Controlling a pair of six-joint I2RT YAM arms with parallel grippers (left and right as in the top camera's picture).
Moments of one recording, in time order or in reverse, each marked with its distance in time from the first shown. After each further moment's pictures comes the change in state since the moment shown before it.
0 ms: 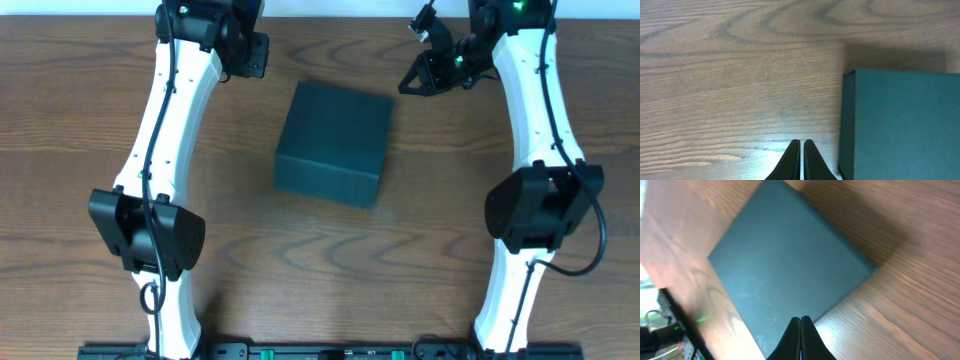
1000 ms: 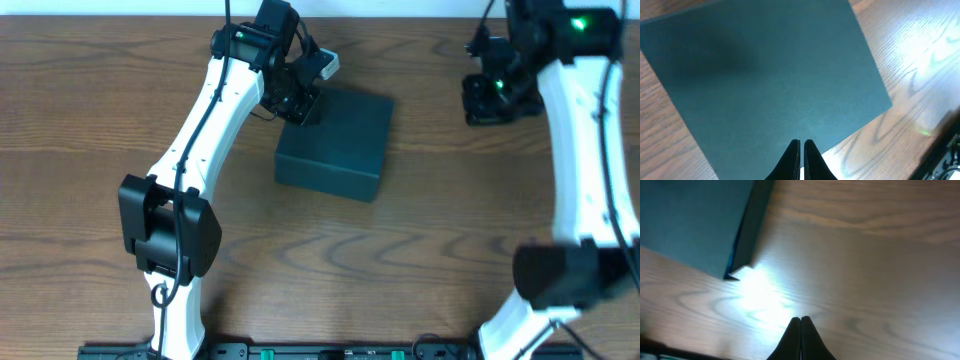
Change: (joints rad) left arm -0.122 0.007 -0.206 -0.011 0.483 0.248; right arm -0.019 -0.394 -0.204 -0.188 0.509 0.240
